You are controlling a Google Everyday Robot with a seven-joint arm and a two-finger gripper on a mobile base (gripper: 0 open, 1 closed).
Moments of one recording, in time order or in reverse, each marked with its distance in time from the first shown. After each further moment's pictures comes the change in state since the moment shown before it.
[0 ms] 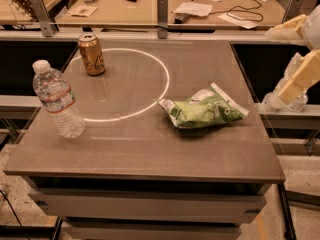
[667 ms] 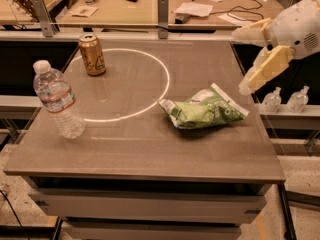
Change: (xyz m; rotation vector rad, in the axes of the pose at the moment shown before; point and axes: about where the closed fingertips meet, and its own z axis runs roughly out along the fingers) arm -0.042 -0.022 0.043 -0.130 -0.301 0.009
